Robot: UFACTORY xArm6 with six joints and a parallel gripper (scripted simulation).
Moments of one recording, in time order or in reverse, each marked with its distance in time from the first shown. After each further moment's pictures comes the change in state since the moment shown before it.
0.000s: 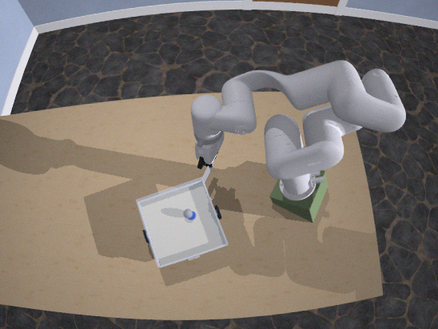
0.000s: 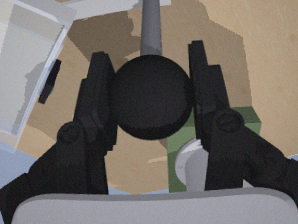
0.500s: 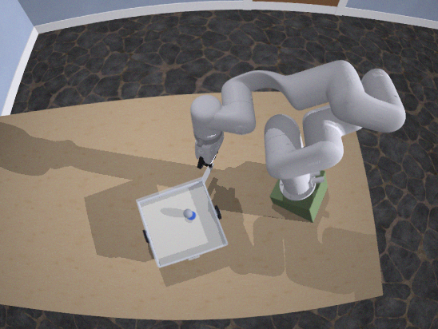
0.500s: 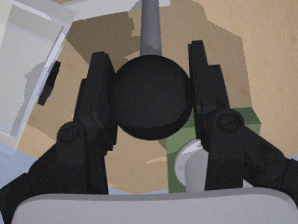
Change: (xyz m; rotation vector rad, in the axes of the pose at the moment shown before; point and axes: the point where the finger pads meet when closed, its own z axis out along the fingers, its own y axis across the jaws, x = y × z) arm 0.001 0.001 0.002 0.000 -0.002 0.000
